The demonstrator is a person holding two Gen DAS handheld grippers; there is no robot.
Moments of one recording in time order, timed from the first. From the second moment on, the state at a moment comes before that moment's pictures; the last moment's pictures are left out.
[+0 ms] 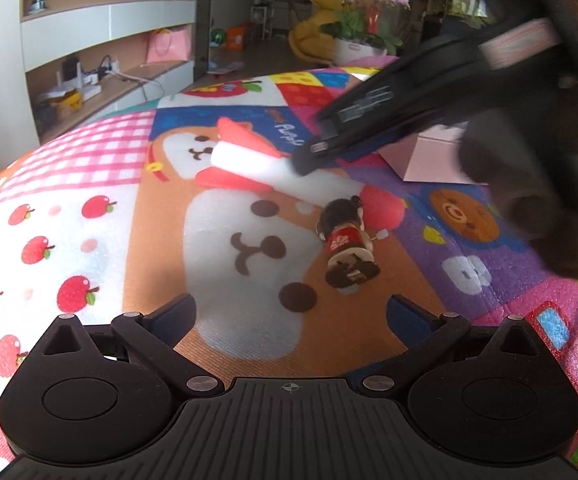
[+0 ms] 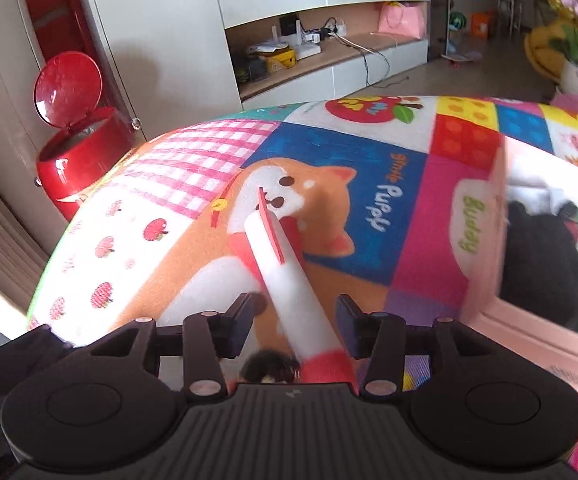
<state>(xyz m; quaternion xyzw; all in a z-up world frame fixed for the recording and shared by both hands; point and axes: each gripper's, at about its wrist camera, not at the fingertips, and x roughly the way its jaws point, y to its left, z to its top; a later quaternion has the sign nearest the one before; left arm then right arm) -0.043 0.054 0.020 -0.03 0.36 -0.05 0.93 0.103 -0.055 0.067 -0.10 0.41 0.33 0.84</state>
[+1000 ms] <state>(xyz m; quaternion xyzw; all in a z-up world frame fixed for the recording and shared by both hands) -0.023 0.033 0.017 -0.08 0.34 -0.05 0.94 0.038 -0.265 0.072 0.05 0.37 0.15 0.92</state>
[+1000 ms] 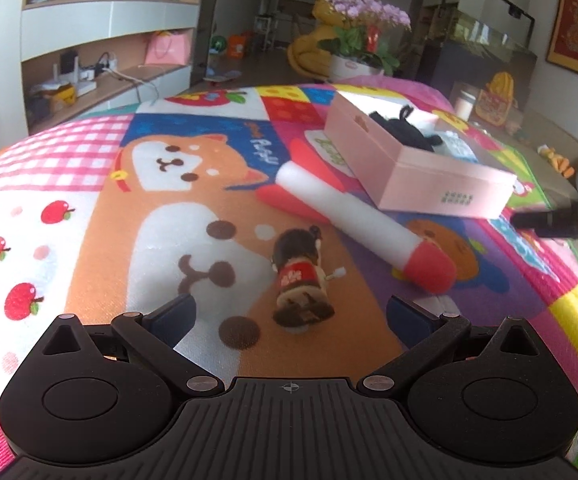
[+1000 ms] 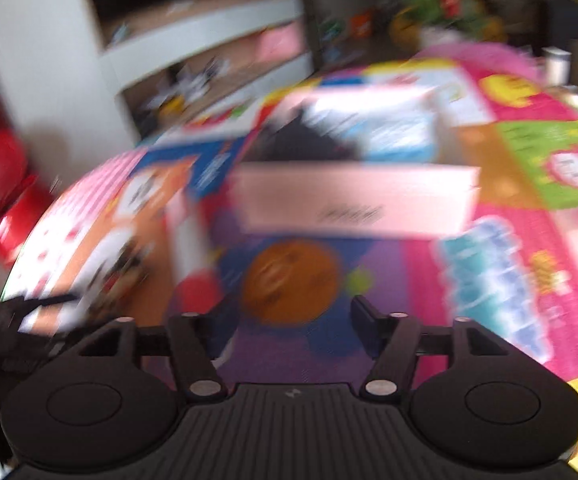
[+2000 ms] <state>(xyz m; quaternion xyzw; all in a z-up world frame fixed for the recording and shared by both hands) -0.024 0.069 0.009 -0.12 0.30 -0.02 0.95 0.130 -0.211 0.098 0.09 0.25 0.17 0.95</state>
